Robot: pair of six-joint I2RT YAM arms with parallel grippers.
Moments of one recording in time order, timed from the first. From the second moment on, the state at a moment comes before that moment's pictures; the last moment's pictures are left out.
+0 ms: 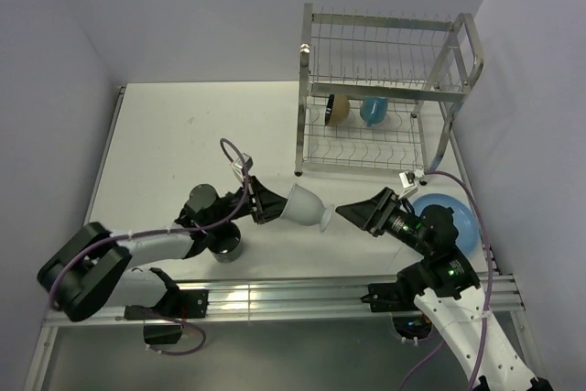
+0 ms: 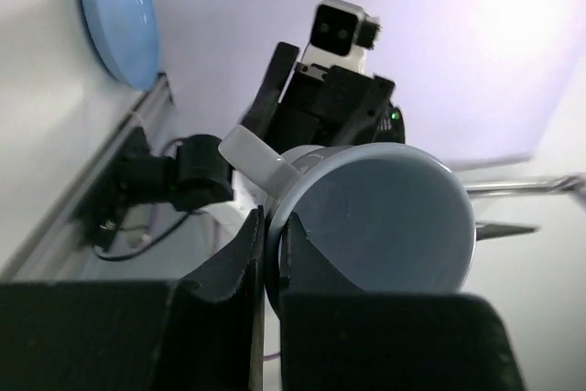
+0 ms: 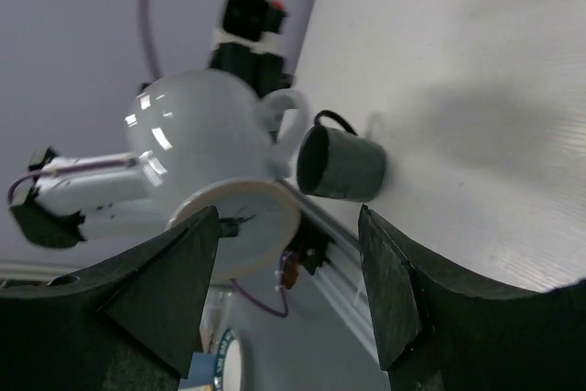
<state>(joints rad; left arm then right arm) -0.73 1.25 0.34 1.01 0.56 -1.55 0.39 0.22 0.38 -0.31 -0.44 1.05</state>
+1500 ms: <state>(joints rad) -0.76 1.37 0.42 1.21 0.52 -1.96 0.39 0.37 0.36 0.21 -0.68 1.26</state>
